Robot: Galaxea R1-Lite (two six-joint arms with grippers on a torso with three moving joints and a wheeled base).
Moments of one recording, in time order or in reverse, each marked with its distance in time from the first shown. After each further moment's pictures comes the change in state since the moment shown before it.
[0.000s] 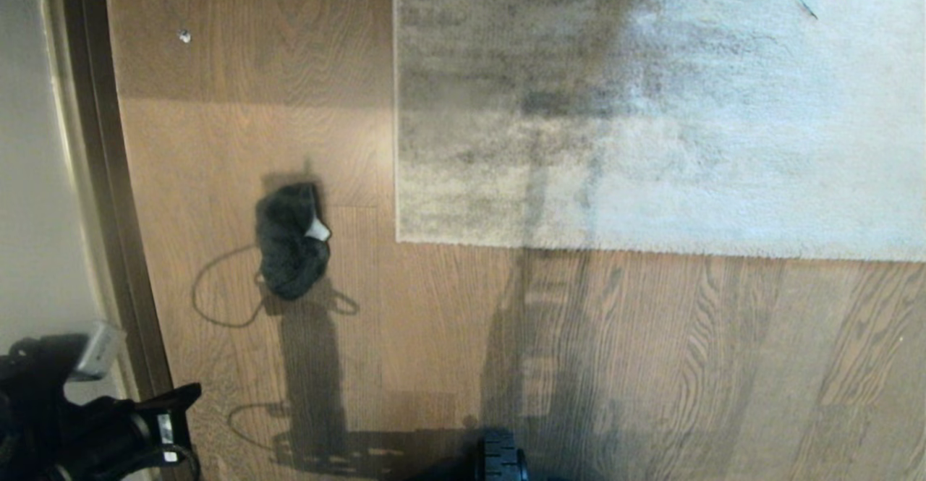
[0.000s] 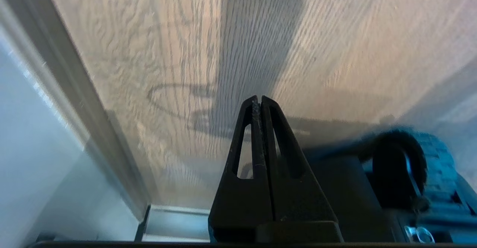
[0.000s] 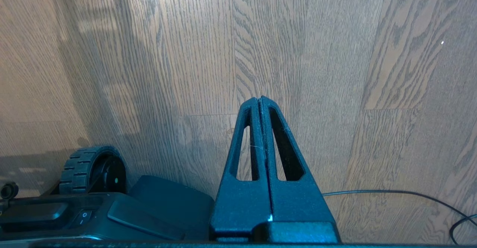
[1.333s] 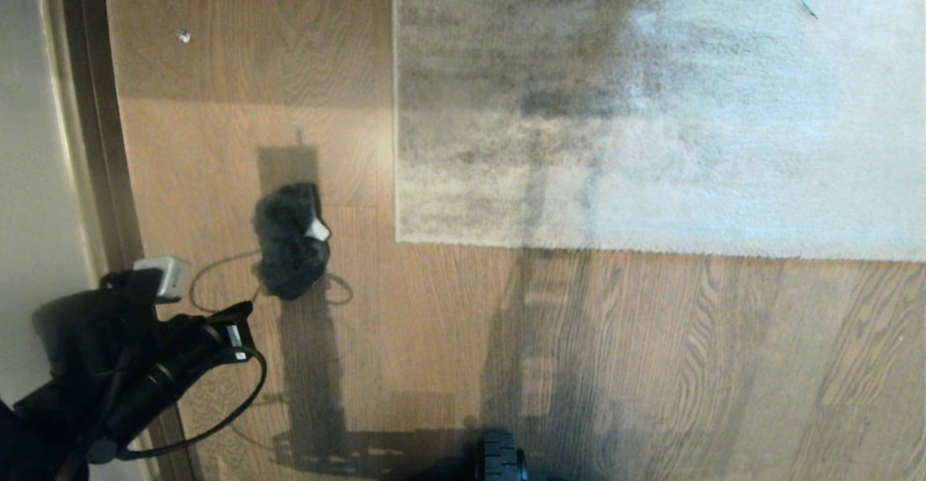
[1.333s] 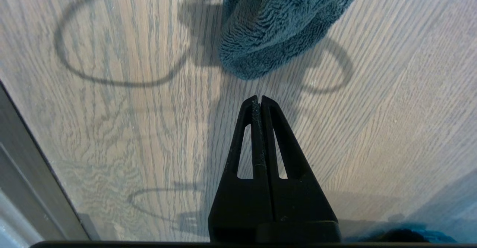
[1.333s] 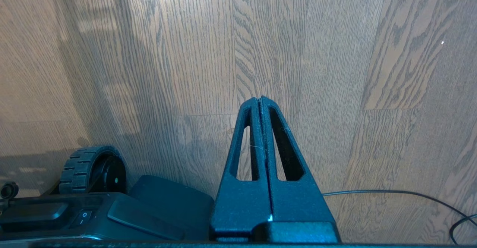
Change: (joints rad) left arm 0.010 0.498 -0.093 -0.628 -0.009 -0.006; right arm 0.000 0.000 0.000 0.000 0.000 0.000
